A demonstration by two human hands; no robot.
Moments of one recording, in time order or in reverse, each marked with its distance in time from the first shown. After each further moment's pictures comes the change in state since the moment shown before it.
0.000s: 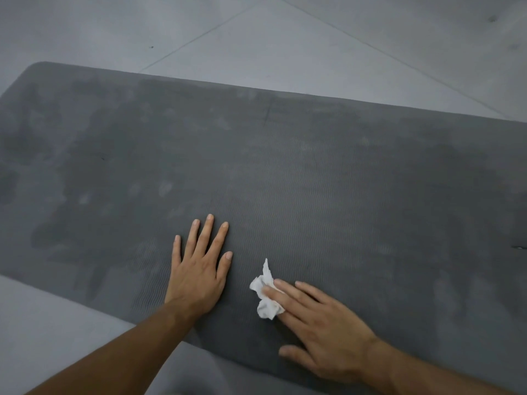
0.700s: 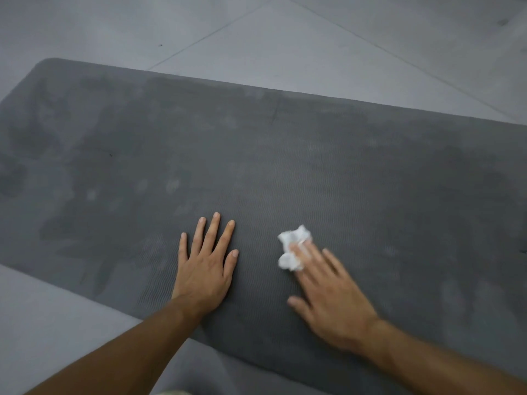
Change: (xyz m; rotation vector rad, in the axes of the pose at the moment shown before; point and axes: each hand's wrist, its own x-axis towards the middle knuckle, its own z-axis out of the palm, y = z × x) left_hand 0.000 0.001 0.002 -0.006 0.014 -0.002; right_hand 0.021 0.023 0.000 0.115 0.082 0.315
